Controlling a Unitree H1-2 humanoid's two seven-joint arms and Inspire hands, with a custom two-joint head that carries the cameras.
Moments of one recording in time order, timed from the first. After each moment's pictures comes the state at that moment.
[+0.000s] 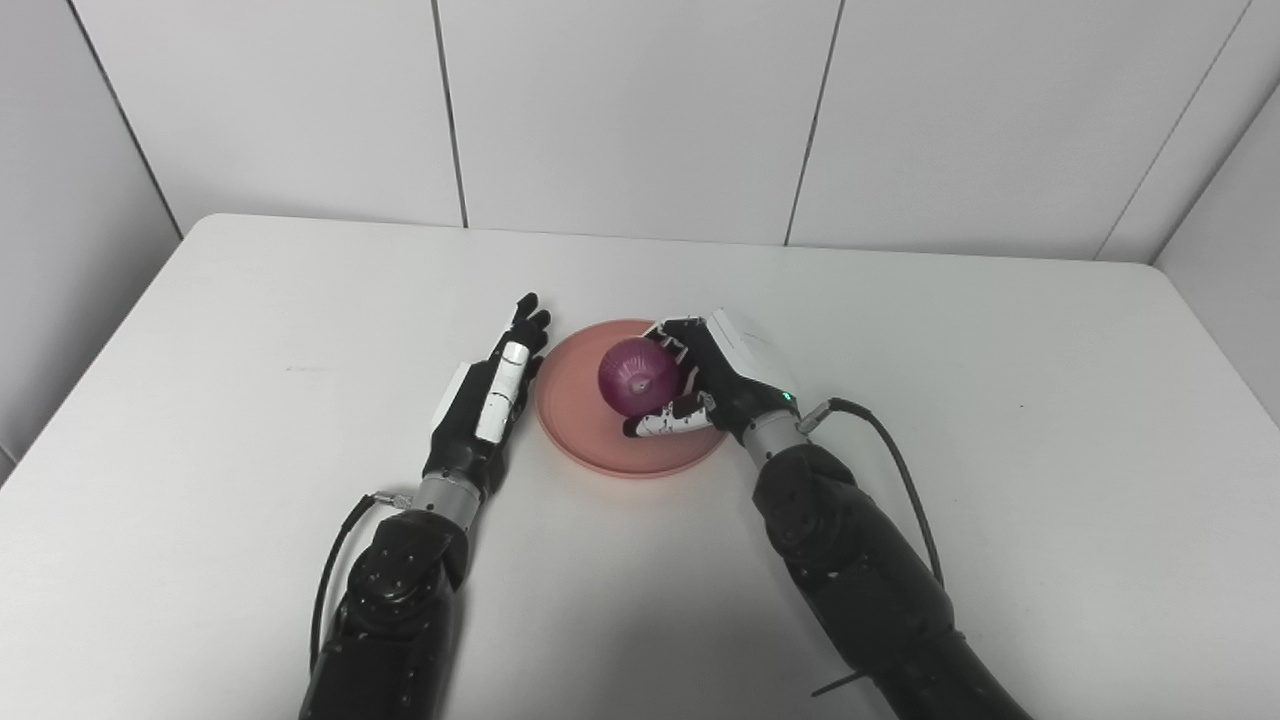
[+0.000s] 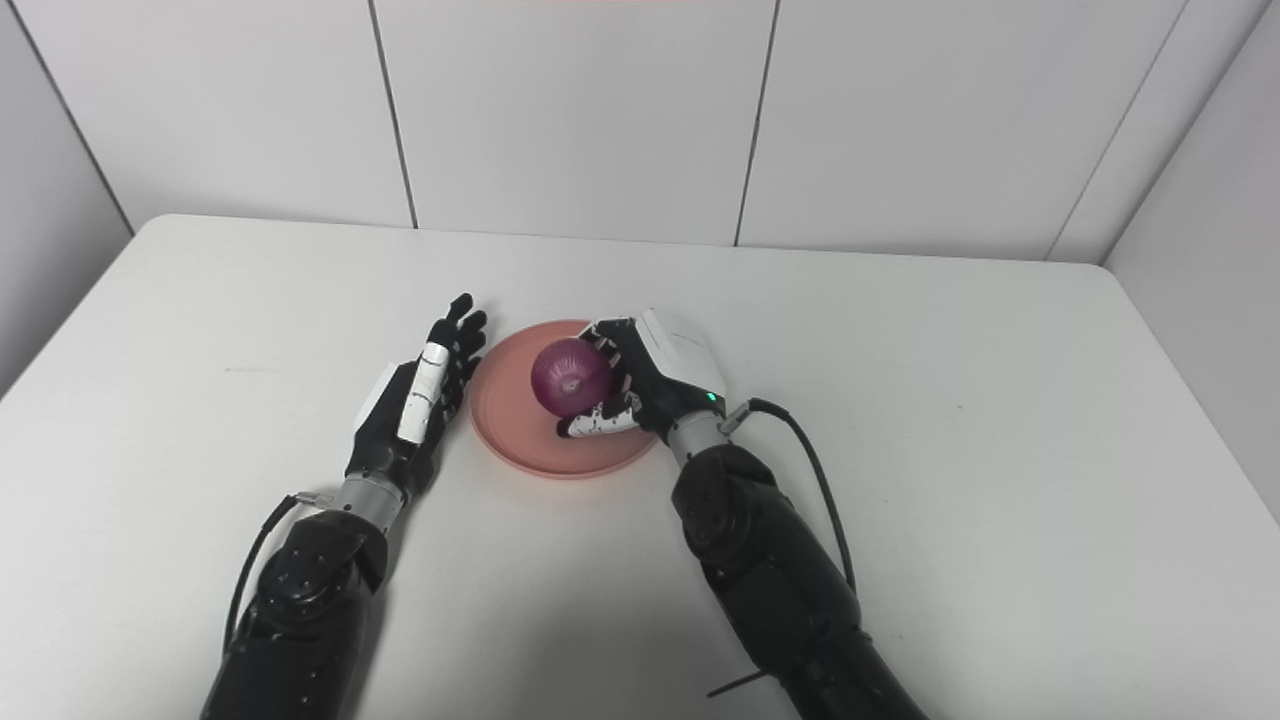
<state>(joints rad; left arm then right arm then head) -0.22 -0.01 -0.05 0.15 -0.03 0.06 -0.11 -0.49 -0.10 0.43 0.33 -0.65 0.13 -0.04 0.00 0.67</state>
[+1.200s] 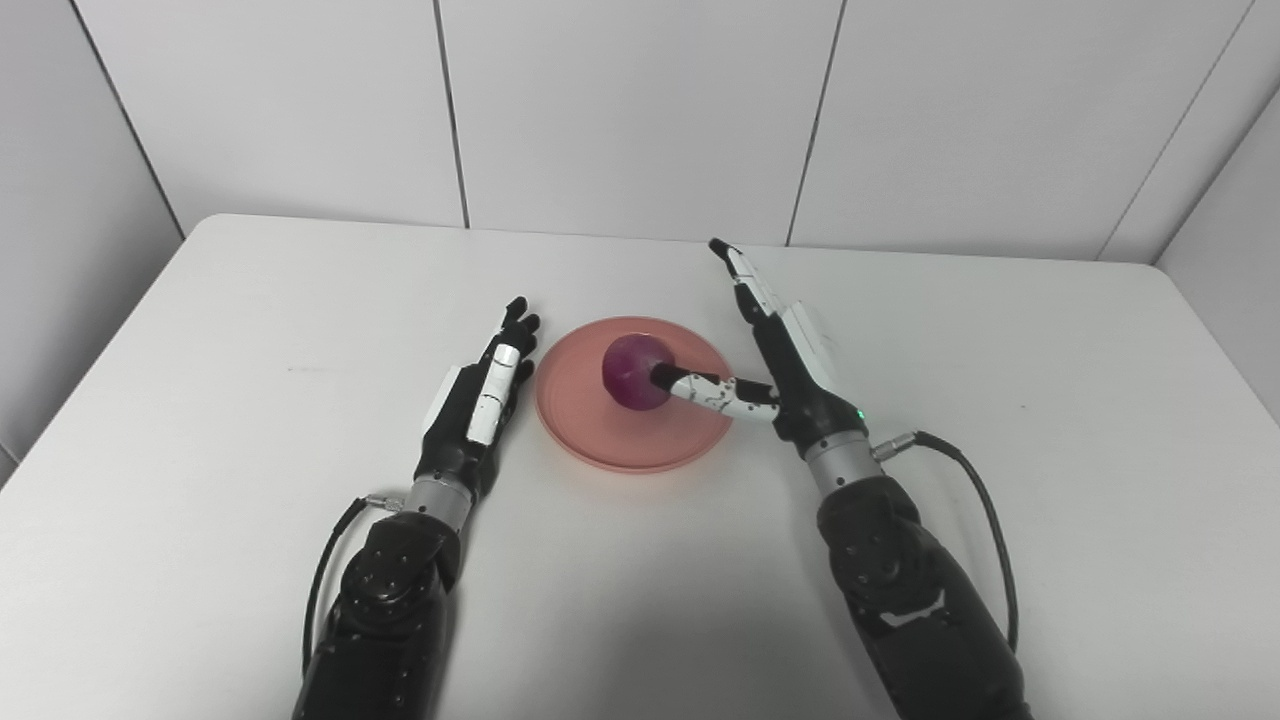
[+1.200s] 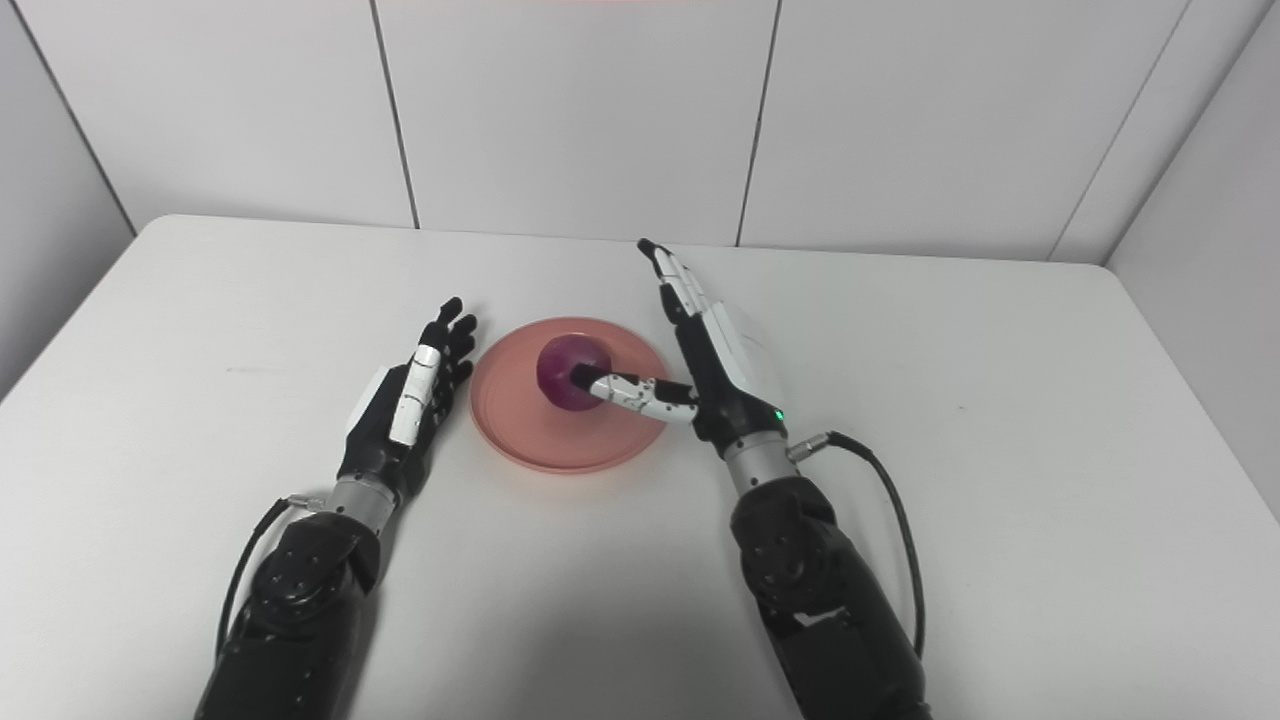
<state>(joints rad) -0.22 0.01 -0.04 0.17 -0.03 0.06 -0.11 -0.30 -0.14 0.26 0.08 -0.49 0.04 -0.06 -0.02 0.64</state>
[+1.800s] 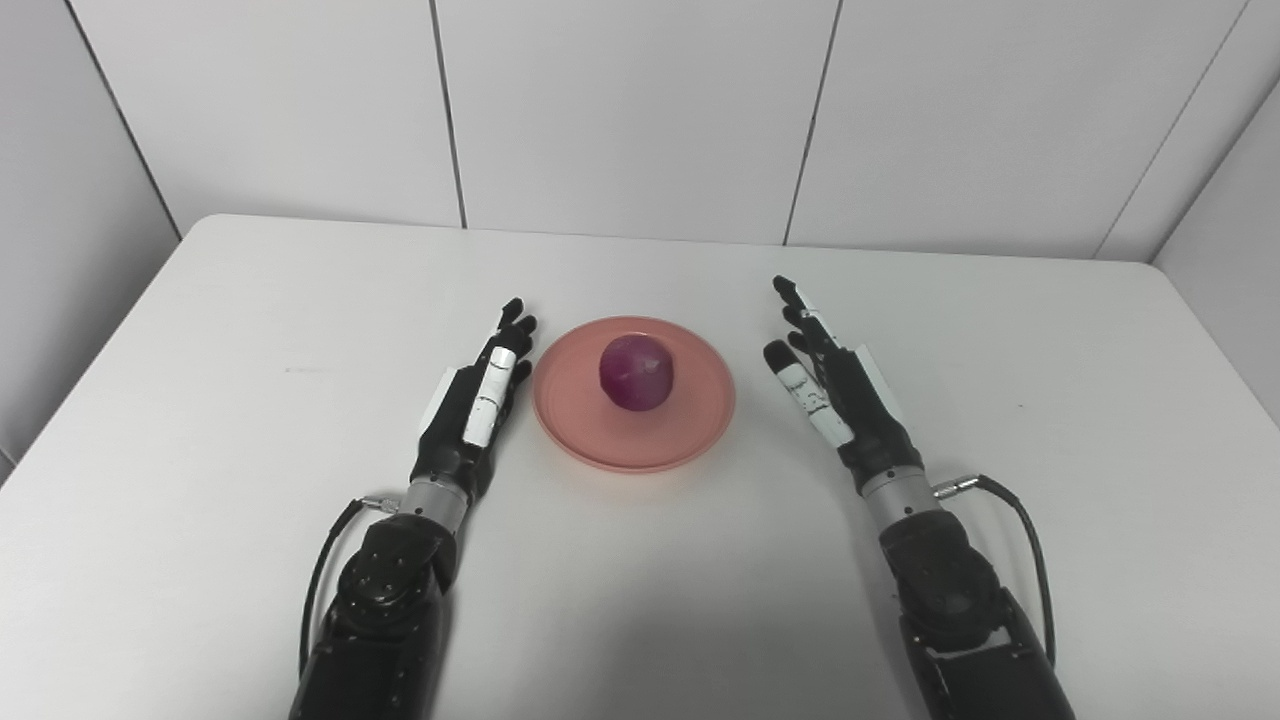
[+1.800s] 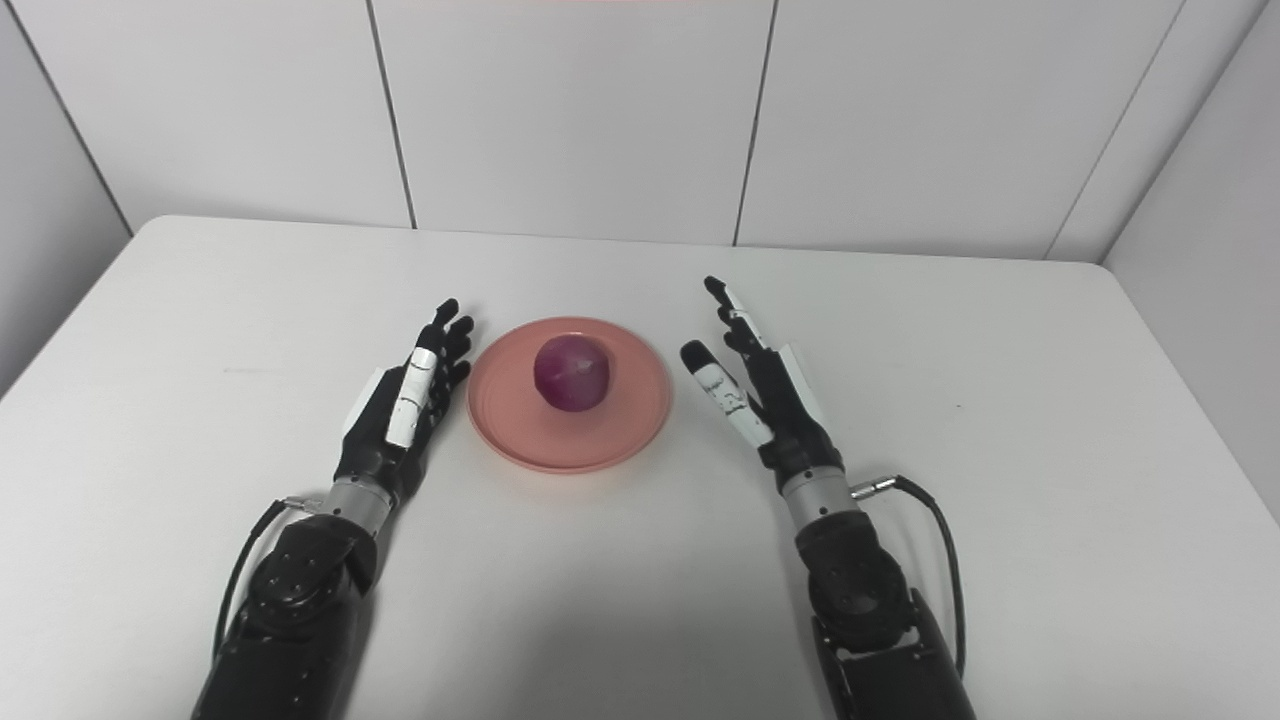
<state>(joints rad) -0.22 0.02 -0.04 0.19 -0.03 0.03 -0.11 -0.23 -0.15 0.16 0.08 -0.24 -0.02 0.02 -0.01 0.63</state>
